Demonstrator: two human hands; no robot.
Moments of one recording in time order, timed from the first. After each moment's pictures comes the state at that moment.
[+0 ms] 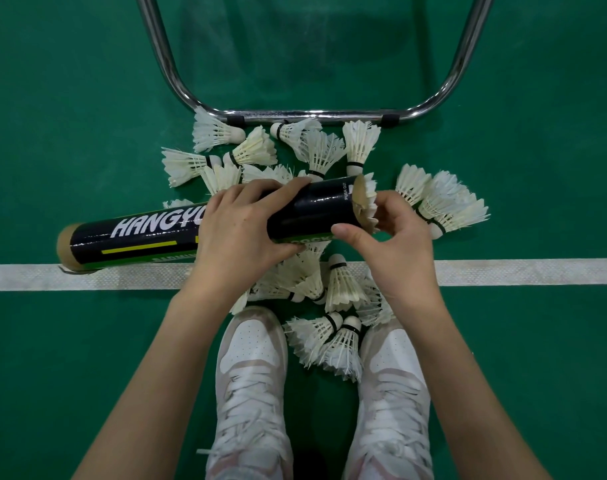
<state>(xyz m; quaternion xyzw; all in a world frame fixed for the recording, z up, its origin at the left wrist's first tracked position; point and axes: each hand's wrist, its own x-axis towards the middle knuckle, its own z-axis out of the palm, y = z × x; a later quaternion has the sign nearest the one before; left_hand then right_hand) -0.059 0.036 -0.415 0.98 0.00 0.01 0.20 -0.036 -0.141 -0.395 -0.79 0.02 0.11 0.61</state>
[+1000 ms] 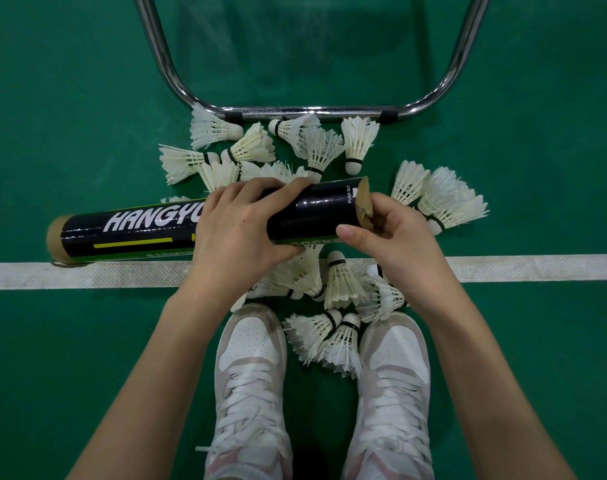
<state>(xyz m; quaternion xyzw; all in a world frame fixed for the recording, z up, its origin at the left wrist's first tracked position) -0.065 0.035 -0.410 0.98 -0.02 0.03 0.19 -0.030 -0.152 -0.388 -0.72 -0.06 0.24 0.65</state>
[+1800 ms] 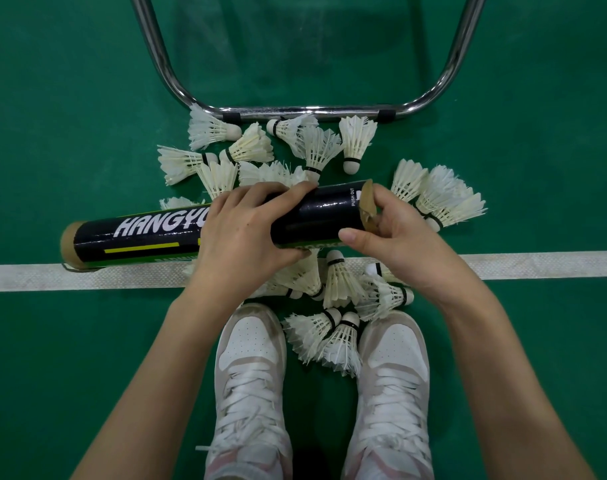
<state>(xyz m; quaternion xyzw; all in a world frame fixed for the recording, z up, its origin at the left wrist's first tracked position) -0.065 0.032 -0.410 0.98 -0.02 0.02 0.20 -0.019 -0.157 -0.384 -0.69 -0.10 0.32 0.64</state>
